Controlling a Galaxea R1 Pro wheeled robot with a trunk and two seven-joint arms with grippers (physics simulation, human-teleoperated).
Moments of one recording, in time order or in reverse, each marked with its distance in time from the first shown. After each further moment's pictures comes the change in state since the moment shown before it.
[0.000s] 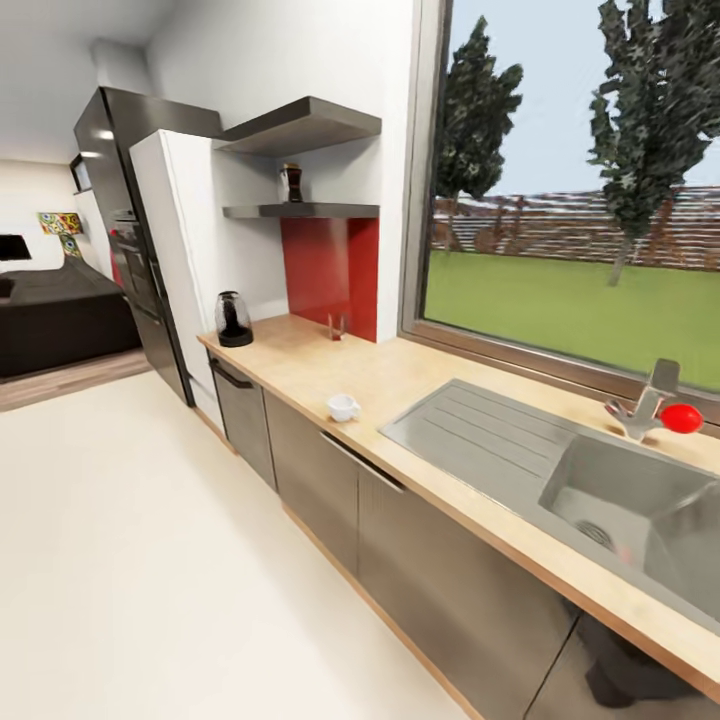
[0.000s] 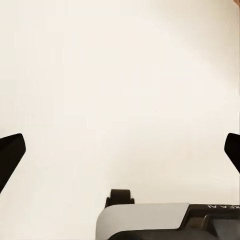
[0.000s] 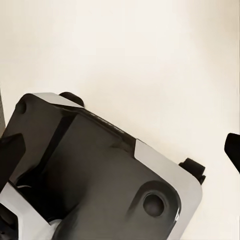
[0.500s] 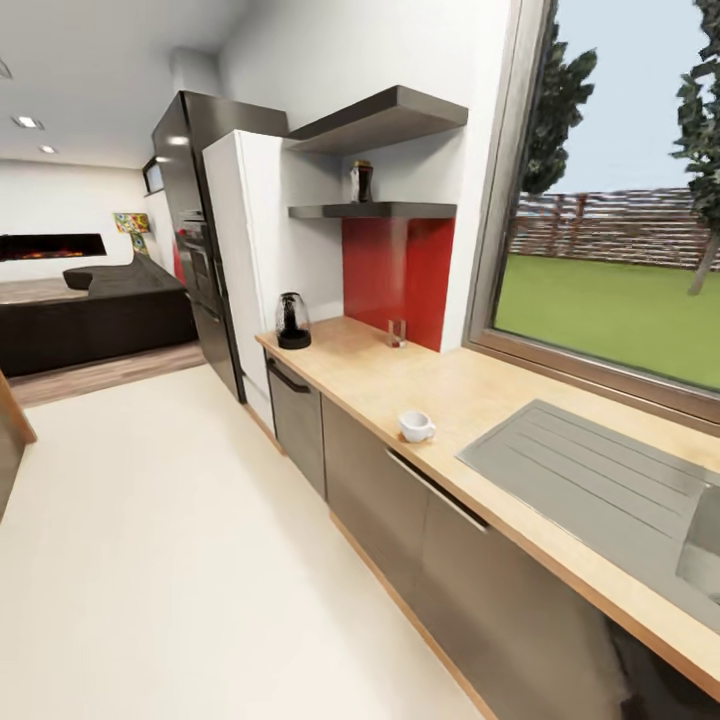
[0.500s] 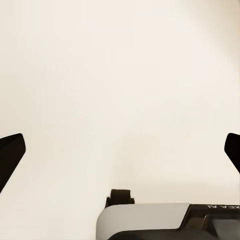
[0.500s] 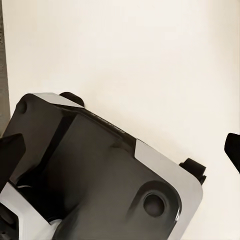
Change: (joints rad) left arm 0.000 0.000 0.000 0.000 0.000 0.000 0.000; right arm 0.000 0.000 0.000 -0.001 0.000 0.001 0.001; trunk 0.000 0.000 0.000
